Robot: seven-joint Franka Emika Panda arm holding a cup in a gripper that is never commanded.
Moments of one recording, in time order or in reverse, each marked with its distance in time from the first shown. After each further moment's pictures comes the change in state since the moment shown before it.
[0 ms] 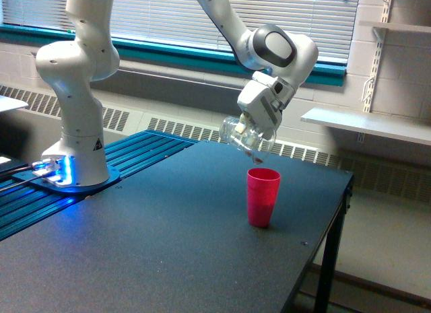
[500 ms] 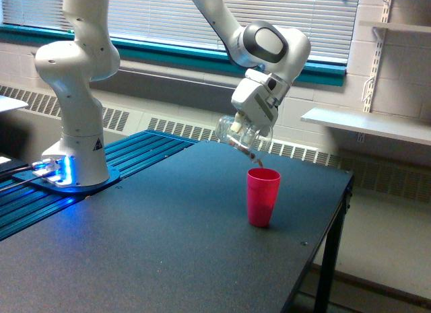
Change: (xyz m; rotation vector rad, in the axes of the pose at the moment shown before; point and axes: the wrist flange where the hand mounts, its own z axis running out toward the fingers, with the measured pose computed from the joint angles) arm 0.005 0.016 0.003 0.054 -0.007 0.004
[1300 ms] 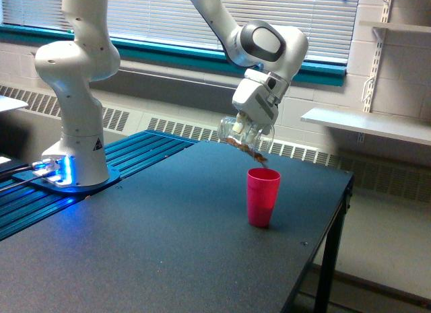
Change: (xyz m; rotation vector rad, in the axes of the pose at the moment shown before) arm -0.002 0.003 -0.003 0.060 0.005 -0.010
